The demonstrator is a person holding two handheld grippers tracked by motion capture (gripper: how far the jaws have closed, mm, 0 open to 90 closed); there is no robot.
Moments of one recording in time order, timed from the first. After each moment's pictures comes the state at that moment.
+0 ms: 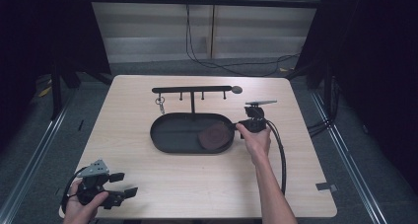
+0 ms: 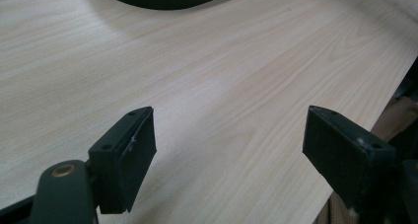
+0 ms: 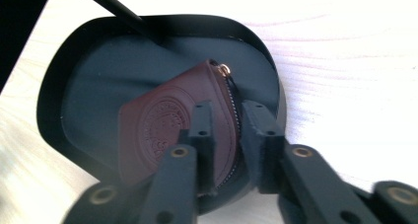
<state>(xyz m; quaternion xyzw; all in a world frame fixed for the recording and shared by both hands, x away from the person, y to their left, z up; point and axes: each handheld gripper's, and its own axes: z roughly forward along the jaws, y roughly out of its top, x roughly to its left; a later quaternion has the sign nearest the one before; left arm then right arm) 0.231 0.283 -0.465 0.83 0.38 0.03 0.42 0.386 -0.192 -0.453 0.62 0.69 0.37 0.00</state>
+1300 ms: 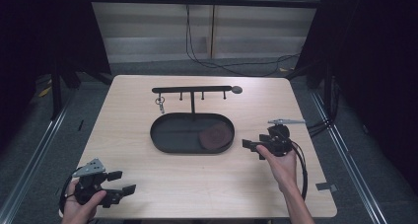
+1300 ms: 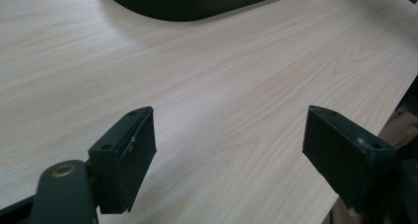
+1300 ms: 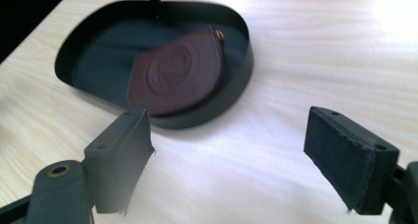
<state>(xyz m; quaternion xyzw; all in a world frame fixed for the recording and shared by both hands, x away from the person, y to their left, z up) 0.232 0.288 -0.464 0.81 0.39 0.04 0.43 0.298 -0.234 -0.435 0.56 0.71 0.41 0.09</state>
